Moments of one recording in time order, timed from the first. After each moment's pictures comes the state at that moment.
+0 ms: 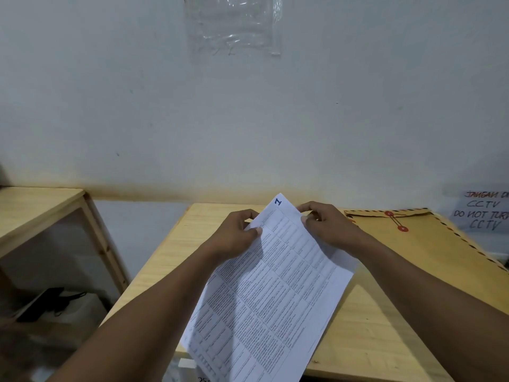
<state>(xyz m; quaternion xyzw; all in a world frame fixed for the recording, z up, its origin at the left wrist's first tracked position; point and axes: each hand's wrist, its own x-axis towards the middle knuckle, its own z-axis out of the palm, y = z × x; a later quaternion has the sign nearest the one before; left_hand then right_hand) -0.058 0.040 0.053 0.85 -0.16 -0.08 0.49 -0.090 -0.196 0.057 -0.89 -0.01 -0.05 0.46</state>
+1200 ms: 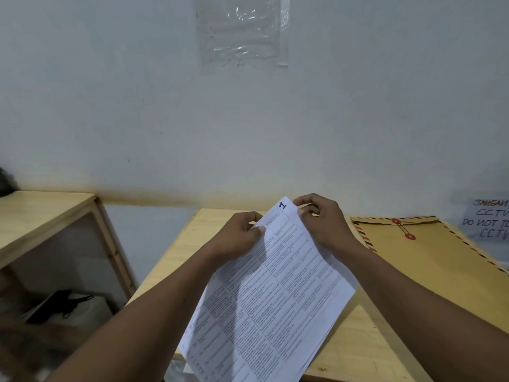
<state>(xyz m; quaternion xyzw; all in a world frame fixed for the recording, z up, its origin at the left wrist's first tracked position) -0.069 0.049 0.073 0.87 -0.19 -0.07 0.46 -0.079 -0.166 0.061 -0.82 -0.01 -0.21 0.53</state>
